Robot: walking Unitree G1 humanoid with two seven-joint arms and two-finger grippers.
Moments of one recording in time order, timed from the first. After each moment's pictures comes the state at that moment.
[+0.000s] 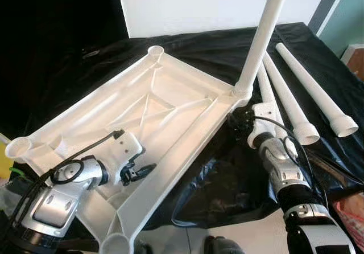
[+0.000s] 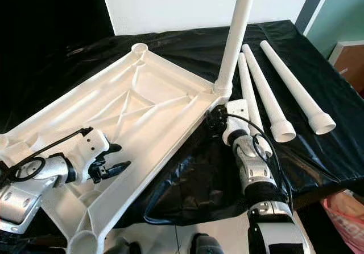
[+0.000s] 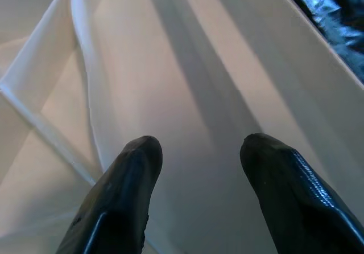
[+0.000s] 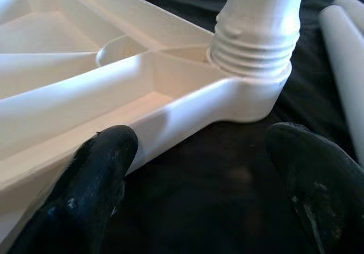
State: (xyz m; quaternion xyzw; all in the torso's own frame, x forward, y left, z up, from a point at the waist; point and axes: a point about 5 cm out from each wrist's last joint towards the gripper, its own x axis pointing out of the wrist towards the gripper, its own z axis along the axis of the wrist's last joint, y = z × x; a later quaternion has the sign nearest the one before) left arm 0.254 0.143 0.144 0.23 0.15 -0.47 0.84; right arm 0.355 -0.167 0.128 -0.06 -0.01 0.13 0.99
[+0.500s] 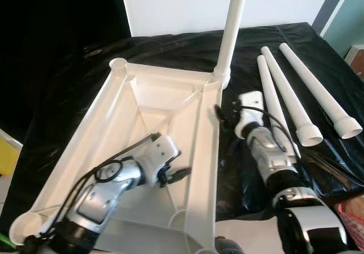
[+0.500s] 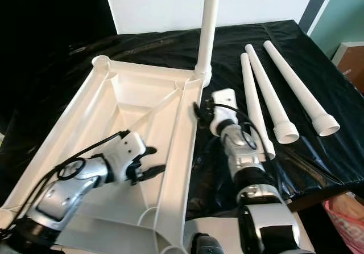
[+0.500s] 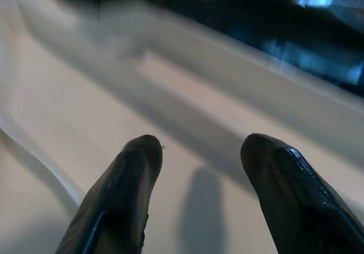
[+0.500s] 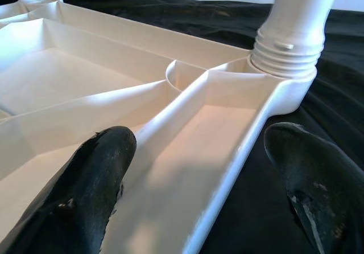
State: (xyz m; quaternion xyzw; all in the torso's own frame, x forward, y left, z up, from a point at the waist) left arm 0.267 0.087 0.156 0.18 0.06 -0.51 0.84; right arm 0.369 -0.144 0.143 -0.06 -0.04 0.15 0.99
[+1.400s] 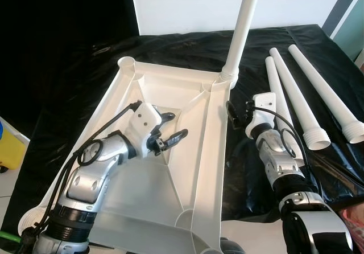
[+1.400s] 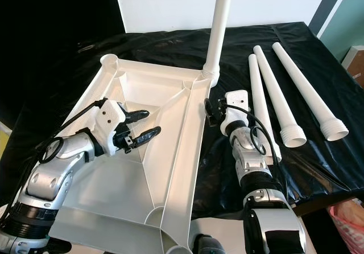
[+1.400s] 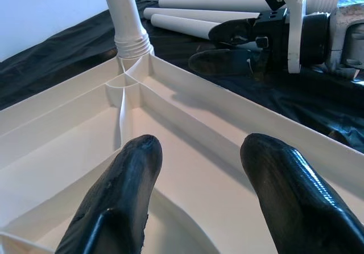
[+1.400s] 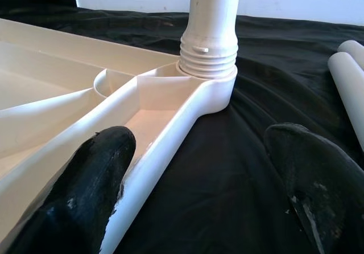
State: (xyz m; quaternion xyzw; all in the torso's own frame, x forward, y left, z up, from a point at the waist) left arm 0.280 0.113 0.189 0.16 -0.03 -0.46 0.87; right arm 0.363 -0.175 0.144 -0.05 -0.07 0.08 0.99
